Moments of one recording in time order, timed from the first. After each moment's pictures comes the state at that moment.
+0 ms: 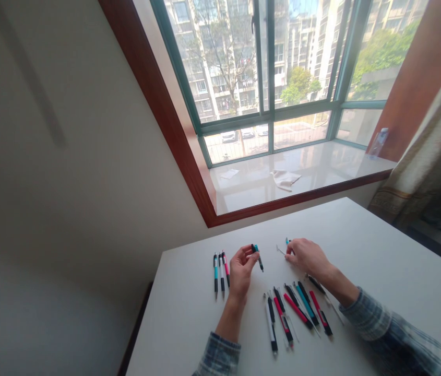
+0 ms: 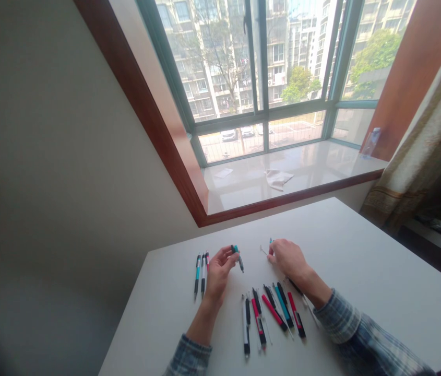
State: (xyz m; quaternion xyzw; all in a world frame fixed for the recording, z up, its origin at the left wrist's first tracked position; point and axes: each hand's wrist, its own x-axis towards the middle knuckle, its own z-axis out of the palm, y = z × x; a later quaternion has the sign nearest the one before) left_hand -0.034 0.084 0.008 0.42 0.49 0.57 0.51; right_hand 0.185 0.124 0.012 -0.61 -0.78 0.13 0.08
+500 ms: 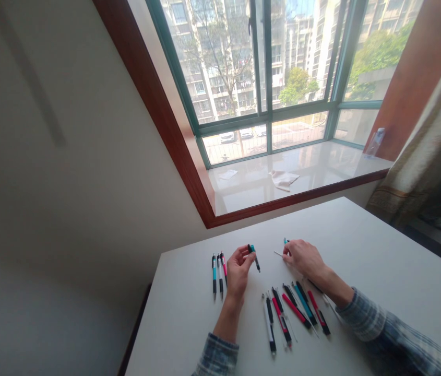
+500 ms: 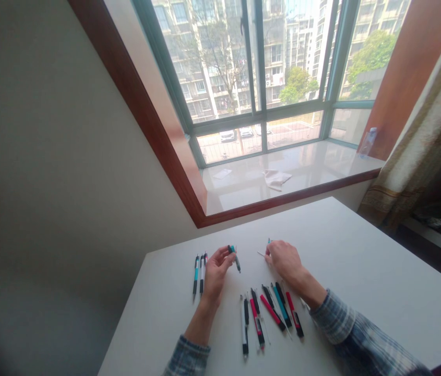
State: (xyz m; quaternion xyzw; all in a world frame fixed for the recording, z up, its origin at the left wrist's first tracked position) left_hand -0.037 0.088 0.005 0.42 0.50 0.58 0.50; right_hand 0.179 0.122 0.006 -0.62 -0.76 0.14 0.08
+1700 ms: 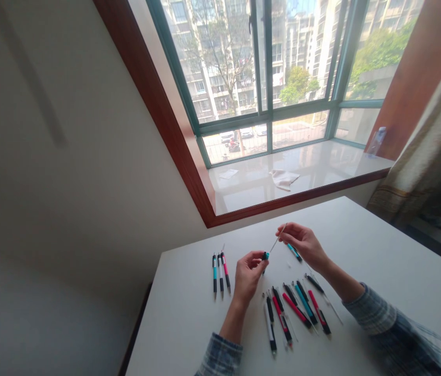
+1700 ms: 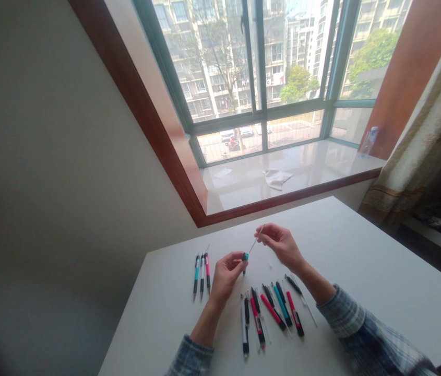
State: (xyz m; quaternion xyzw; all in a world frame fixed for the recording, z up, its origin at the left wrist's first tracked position) left_hand -0.025 0.082 -0.005 0.52 0.50 0.49 0.49; right_hand 0.178 0.128 0.028 -0.34 -0.55 0.53 0.55
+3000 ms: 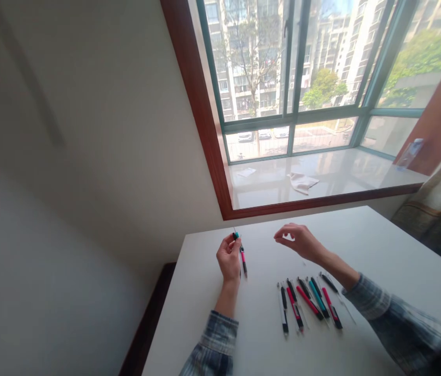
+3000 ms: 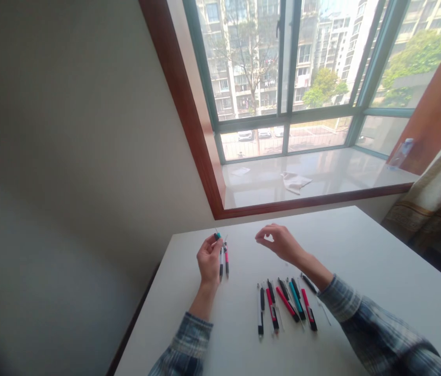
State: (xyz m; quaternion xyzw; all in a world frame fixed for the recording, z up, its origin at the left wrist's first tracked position) left_hand -0.107 0.072 -0.002 0.32 0.53 0.73 0.30; right_hand 0.136 0.126 0.046 -0.34 -0.83 0.25 0.37
